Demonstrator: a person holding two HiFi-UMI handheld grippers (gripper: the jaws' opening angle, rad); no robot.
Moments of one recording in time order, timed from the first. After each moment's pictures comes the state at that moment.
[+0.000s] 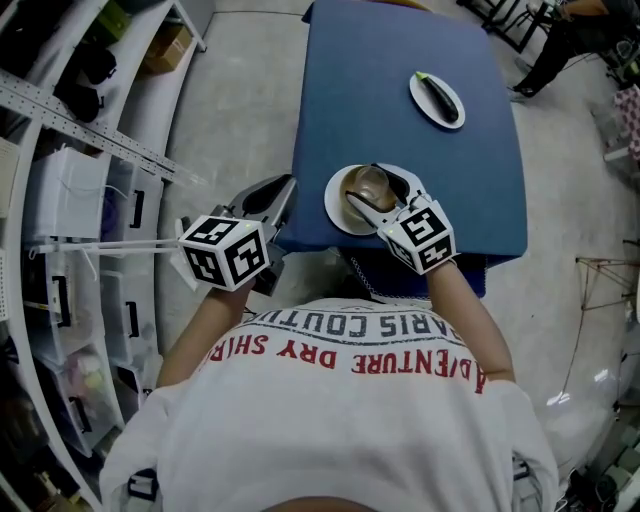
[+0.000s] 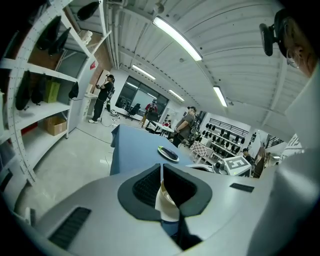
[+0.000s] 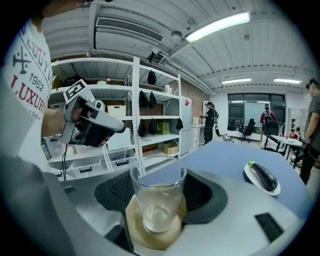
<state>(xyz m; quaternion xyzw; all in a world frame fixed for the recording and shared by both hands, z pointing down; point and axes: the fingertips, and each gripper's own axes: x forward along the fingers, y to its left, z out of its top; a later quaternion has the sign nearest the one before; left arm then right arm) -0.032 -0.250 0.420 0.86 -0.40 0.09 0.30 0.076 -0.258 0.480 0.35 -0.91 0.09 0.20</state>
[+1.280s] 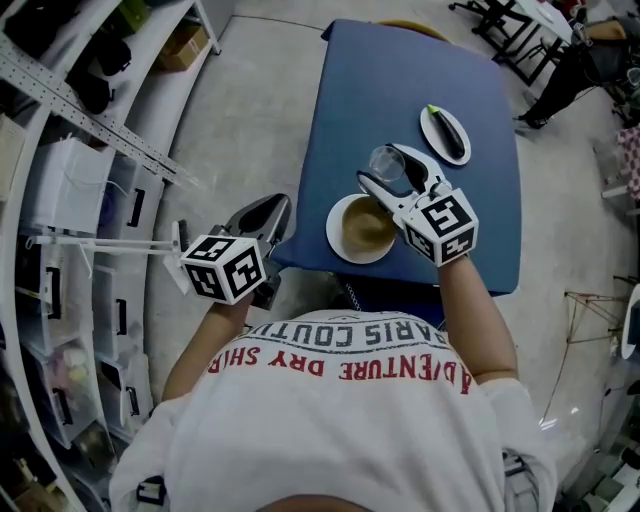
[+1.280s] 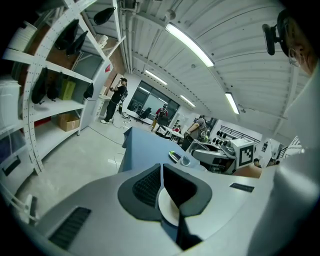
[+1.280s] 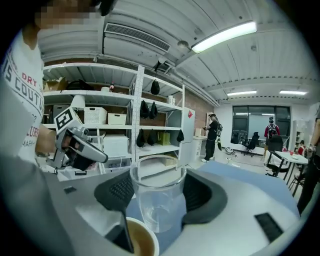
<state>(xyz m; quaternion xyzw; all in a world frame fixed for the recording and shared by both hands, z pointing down) -0.063 -0.266 0.431 0.83 -0.46 0.06 0.32 0.077 -0.329 0.406 0.34 -0.92 0.03 0.17</state>
